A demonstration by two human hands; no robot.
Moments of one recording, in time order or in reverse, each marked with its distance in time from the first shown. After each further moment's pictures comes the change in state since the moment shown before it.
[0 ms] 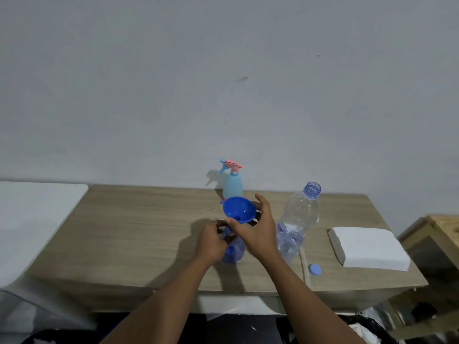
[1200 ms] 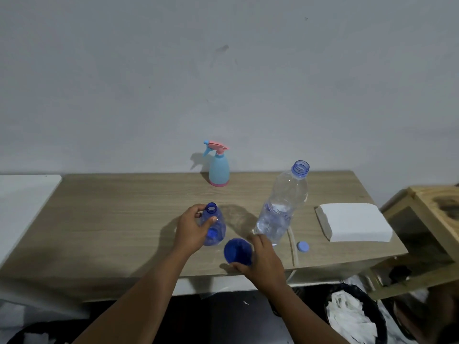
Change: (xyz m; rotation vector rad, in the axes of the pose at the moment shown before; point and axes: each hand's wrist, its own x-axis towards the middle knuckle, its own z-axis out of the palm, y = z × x) left_hand 0.002 -0.020 -0.009 -0.066 0.107 0.060; right_hand -0.070 0.109 -0.044 -0.752 -0.267 0.003
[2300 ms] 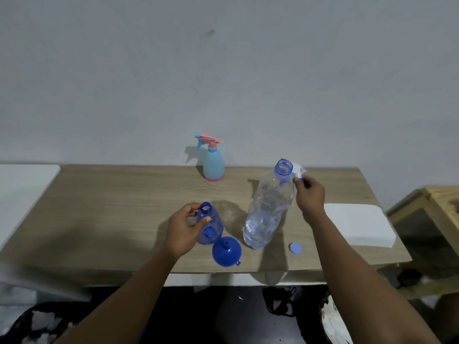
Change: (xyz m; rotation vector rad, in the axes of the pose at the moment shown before) left_hand -0.016 0.017 0.020 -0.009 -0.028 0.016; right_hand 0.144 0.092 -0.132 0.632 0.427 0.346
